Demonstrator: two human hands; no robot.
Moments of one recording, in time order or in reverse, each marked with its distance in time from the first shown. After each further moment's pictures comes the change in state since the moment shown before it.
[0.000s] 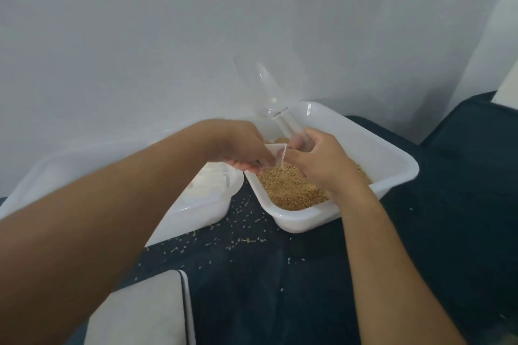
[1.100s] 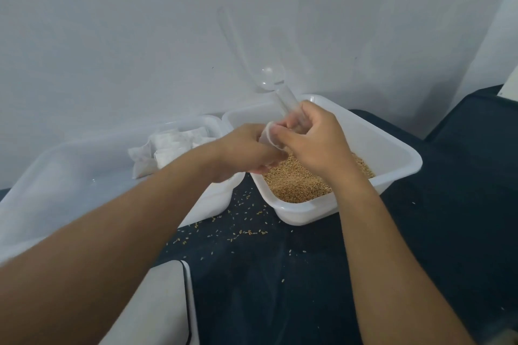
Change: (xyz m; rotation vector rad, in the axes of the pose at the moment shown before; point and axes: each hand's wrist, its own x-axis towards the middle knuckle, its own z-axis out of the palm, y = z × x) left_hand -0.002 -0.027 0.034 -0.359 0.079 0.273; right_hand 0.006 -0.016 0.010 -0.122 0.117 -0.270
